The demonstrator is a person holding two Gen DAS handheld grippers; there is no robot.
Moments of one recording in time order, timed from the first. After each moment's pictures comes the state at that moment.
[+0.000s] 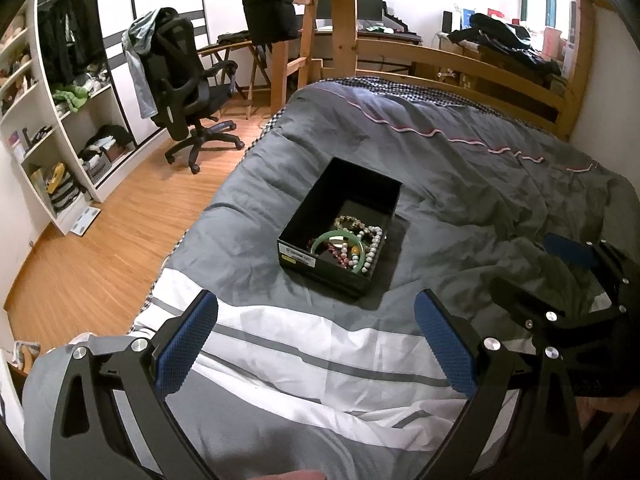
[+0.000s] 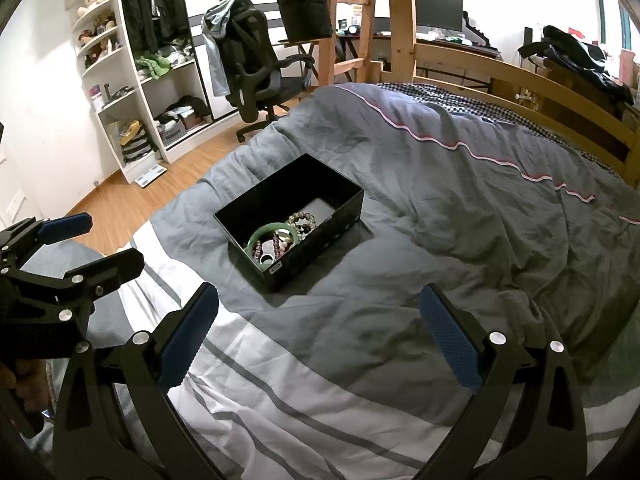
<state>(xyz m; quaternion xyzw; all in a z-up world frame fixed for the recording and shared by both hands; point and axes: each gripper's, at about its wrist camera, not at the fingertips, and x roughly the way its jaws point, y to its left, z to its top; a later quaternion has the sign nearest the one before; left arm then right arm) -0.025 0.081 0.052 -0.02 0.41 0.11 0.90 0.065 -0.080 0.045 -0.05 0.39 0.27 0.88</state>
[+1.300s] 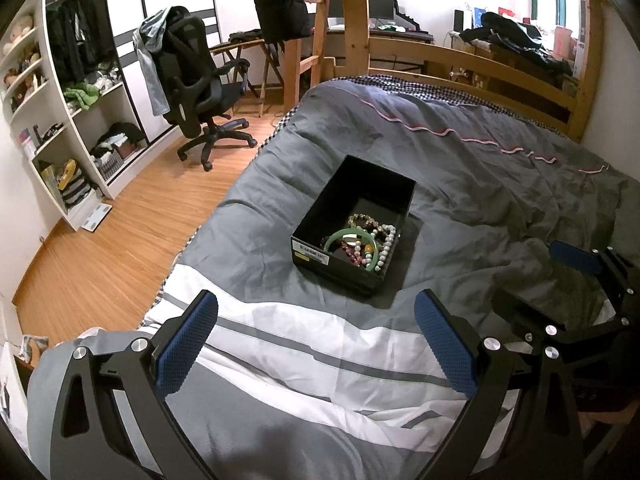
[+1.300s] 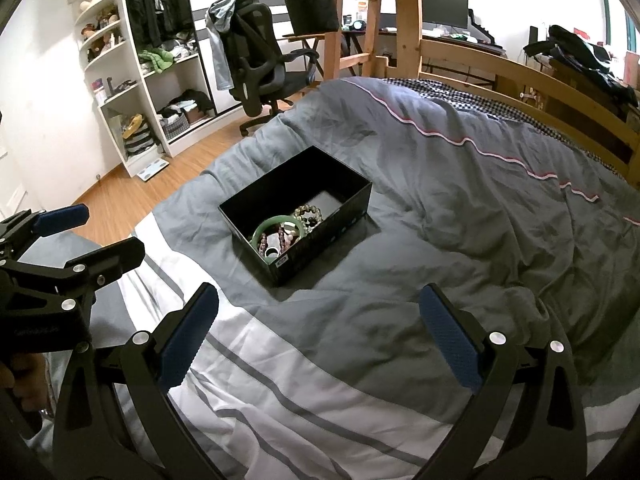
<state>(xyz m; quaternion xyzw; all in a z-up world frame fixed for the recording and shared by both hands) -0.028 0.082 0.052 -0.02 0.41 0.14 0.90 0.063 -0.075 0.038 -0.05 0.40 0.28 0.87</state>
